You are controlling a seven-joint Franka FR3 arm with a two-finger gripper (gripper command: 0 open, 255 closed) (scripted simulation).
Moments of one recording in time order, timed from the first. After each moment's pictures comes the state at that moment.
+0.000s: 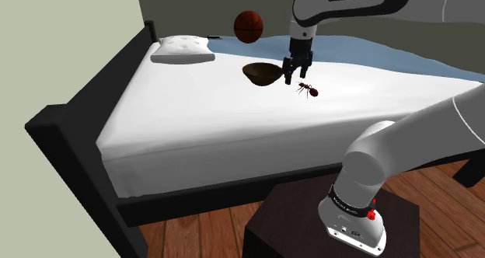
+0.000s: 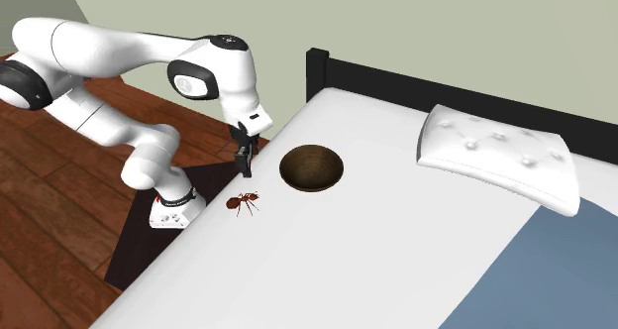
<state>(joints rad) -0.20 -0.61 -0.16 -2.33 -0.16 1.70 -0.08</state>
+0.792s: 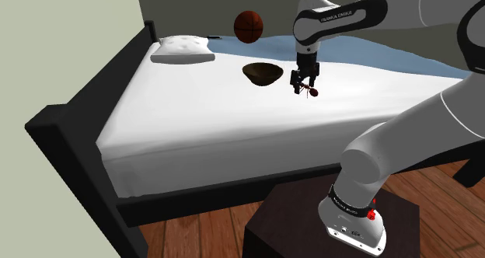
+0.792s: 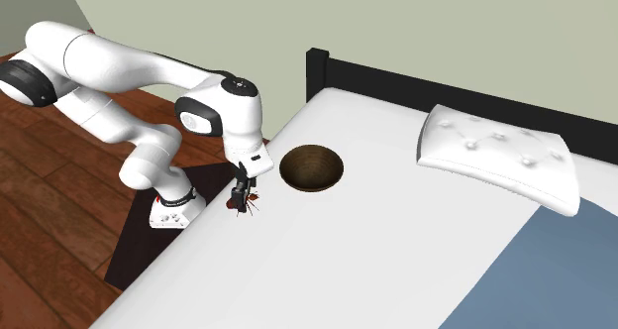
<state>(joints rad) -0.27 -0.50 -0.25 -2.38 -0.26 1.80 -0.11</state>
